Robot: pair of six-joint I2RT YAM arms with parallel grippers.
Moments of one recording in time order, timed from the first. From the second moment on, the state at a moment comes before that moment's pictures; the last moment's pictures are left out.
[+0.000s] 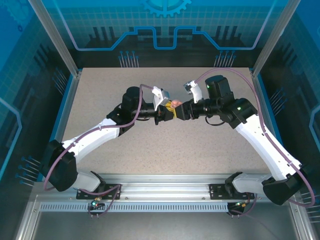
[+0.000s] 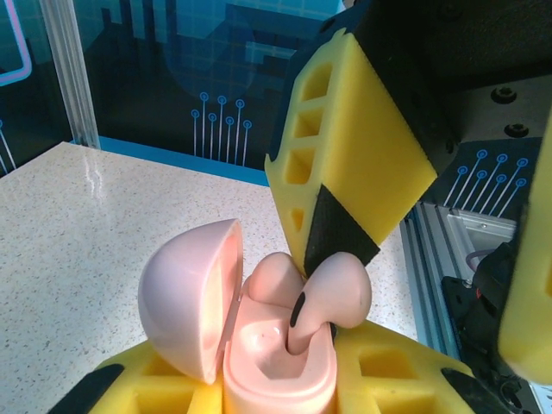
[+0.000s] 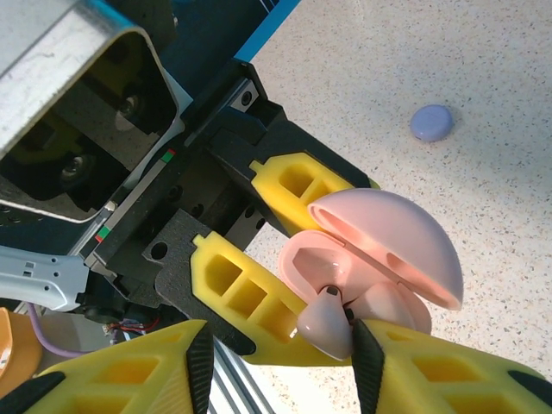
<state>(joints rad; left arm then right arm) -0.58 1.41 1.03 0.18 0.73 0.01 0.53 1.25 1.40 -0.83 -0.52 0.24</state>
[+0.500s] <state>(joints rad) -0.58 1.42 1.03 0.17 0.66 0.01 0.54 1.28 1.41 -0.81 -0.52 0.32</state>
